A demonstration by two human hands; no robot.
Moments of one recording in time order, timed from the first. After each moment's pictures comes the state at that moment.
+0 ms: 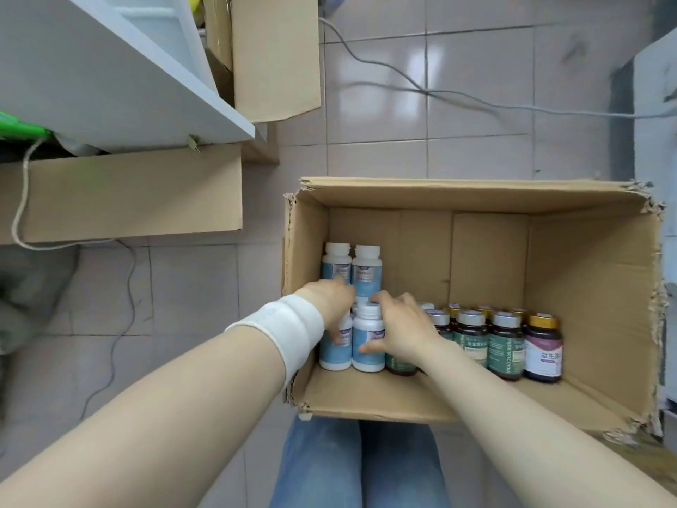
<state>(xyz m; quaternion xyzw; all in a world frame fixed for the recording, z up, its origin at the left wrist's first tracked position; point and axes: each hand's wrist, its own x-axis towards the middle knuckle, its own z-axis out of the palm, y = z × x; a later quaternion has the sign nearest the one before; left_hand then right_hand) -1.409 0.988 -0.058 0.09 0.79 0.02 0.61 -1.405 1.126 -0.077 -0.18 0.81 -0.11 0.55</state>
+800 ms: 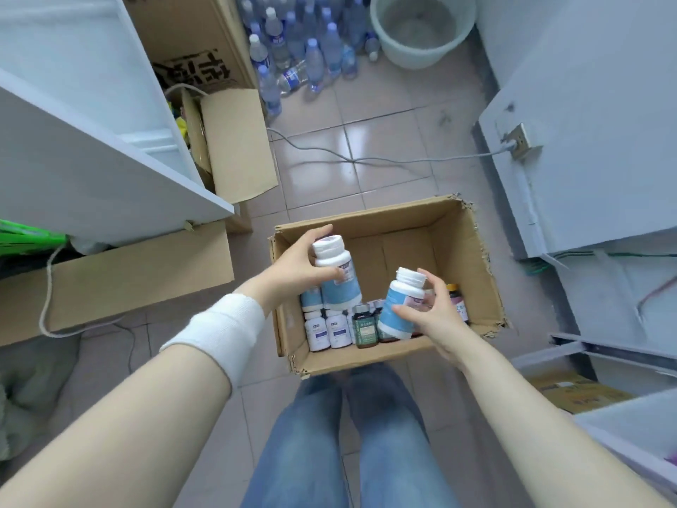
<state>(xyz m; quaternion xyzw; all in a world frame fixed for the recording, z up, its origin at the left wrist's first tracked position) -1.419 0.982 0.126 -0.16 0.73 0.56 0.34 -1.384 1.216 0.090 0.25 0.67 -0.60 0.36</state>
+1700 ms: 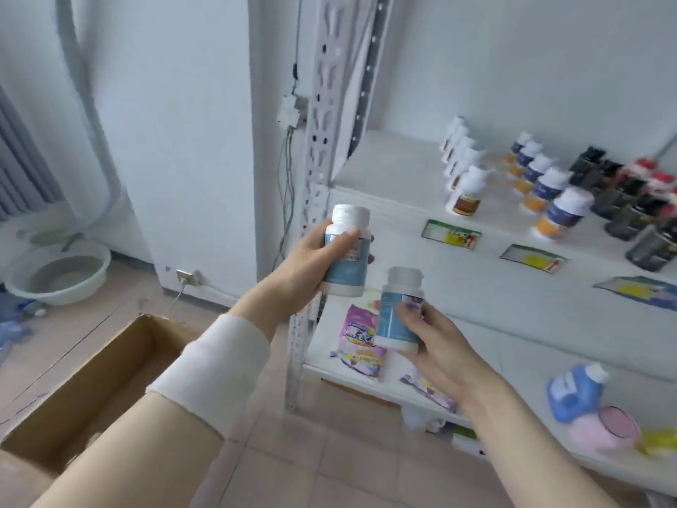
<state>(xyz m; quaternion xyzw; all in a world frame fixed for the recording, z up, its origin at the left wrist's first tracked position) -1.085 1.254 0.494 0.37 0.49 0.66 0.43 -0.907 1.328 0.452 0.30 0.51 -0.78 -0.23</state>
